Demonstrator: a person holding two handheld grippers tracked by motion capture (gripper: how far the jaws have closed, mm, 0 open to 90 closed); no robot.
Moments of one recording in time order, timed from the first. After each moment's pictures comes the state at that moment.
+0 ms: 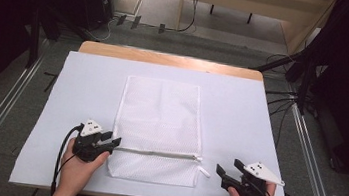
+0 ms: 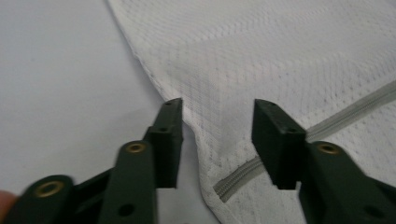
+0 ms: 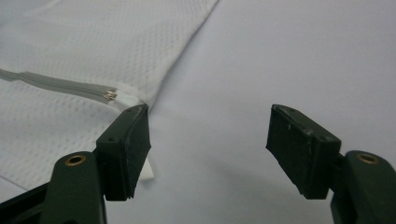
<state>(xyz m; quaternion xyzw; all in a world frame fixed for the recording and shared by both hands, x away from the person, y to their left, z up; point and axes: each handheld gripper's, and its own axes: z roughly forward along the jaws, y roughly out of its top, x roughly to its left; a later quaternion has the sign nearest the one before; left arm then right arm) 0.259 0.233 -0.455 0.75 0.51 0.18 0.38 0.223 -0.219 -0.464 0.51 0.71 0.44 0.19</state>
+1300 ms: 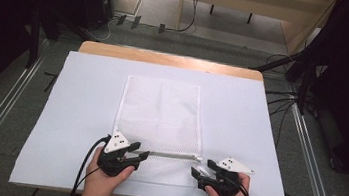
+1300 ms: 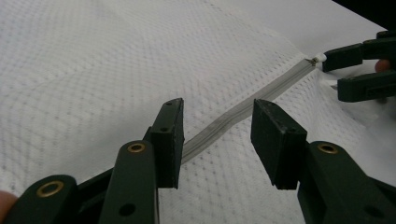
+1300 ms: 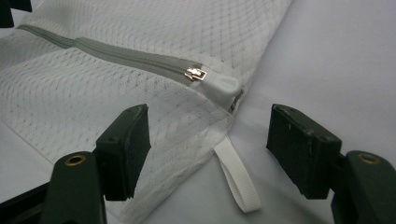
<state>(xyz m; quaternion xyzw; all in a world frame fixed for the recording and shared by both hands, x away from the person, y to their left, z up) 0.236 0.160 -0.448 0.78 0.43 0.13 0.44 0.238 -0.167 -0.489 0.47 0.76 0.44 0.10</state>
